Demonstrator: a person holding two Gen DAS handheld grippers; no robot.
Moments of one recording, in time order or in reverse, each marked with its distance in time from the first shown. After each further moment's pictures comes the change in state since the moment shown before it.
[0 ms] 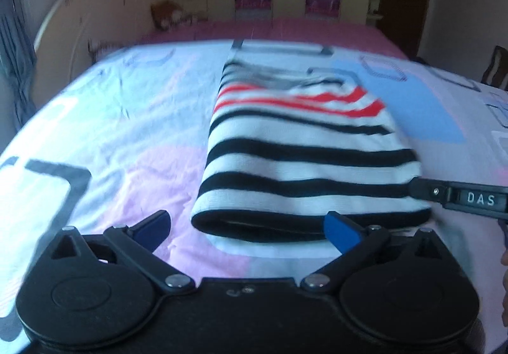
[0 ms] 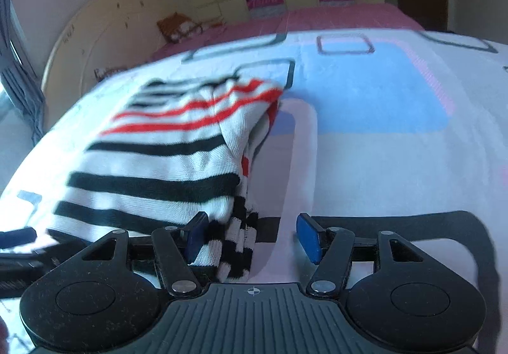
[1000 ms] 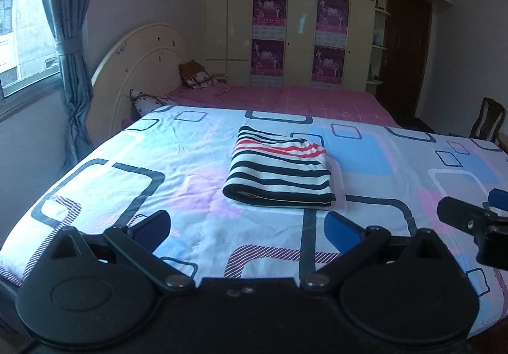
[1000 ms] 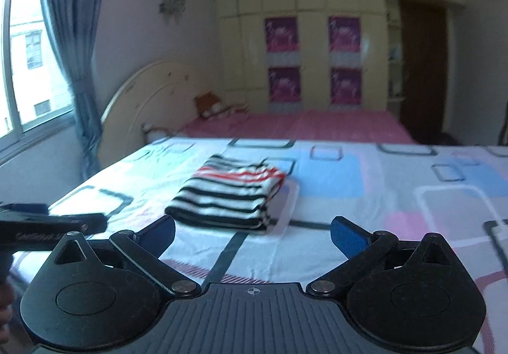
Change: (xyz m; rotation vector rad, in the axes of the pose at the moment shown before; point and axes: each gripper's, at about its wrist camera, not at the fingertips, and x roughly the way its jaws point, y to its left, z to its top) left arm -0.255 -0.014 -0.081 -0.094 -0.223 0.035; right arm -0.301 0.075 -0.112 -0.214 -0.341 -0.031
